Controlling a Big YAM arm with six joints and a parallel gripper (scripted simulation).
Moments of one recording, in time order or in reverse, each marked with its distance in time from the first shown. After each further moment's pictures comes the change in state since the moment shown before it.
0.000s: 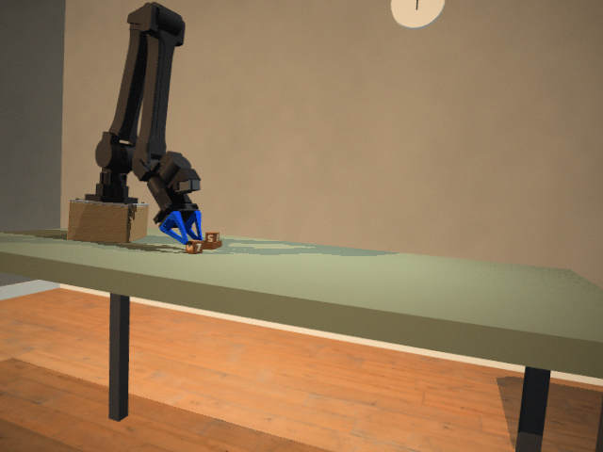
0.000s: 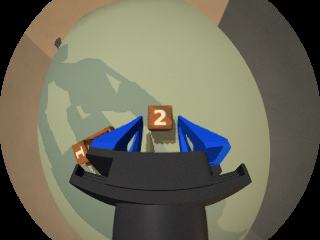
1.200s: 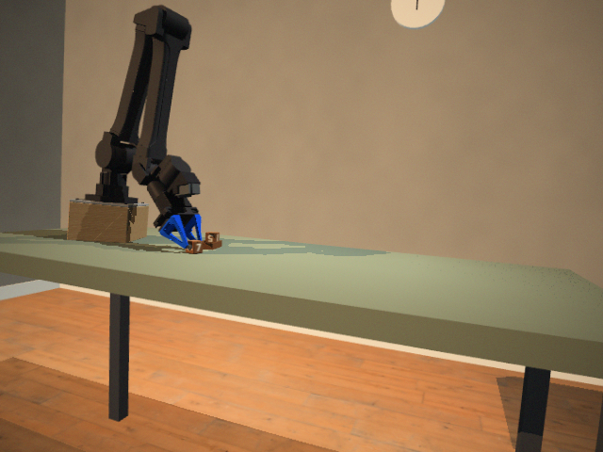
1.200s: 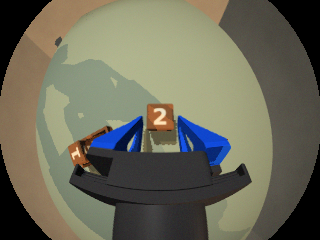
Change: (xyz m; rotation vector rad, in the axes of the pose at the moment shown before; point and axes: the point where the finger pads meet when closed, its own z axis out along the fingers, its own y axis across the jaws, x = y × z) arm 0.006 0.000 0.007 0.000 -0.005 0.000
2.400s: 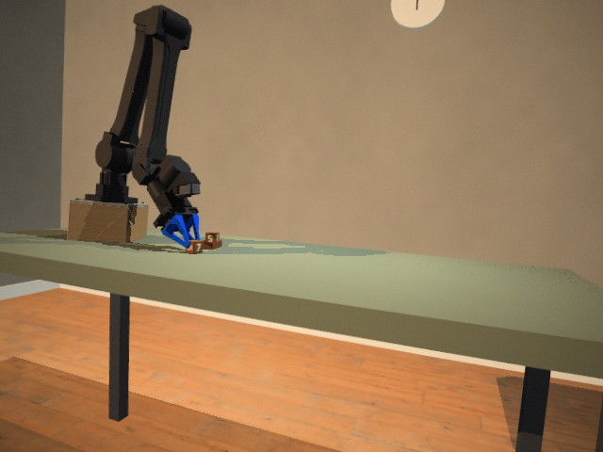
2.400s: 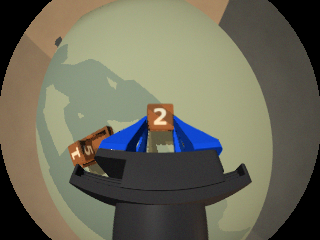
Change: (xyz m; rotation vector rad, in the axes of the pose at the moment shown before) arm 0.000 0.000 0.000 0.000 0.000 0.000
